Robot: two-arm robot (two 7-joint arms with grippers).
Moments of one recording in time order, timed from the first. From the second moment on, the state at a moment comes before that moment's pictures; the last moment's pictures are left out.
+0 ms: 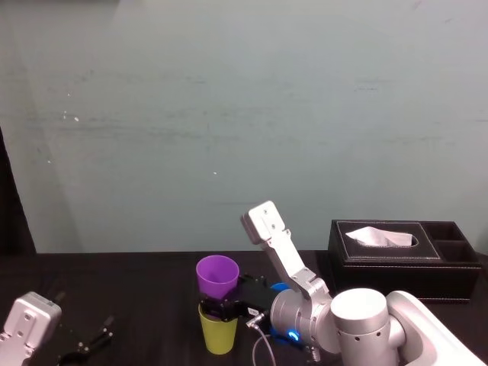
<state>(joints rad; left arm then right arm) -0.20 0.60 0.45 -1.41 -0.25 -0.12 0.03 0.60 0.09 -0.49 -1.15 0.15 0.41 0.36</state>
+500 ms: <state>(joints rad) -0.20 0.60 0.45 -1.41 -0.25 -0.12 0.03 0.60 0.09 -0.49 -1.15 0.15 0.41 0.36</state>
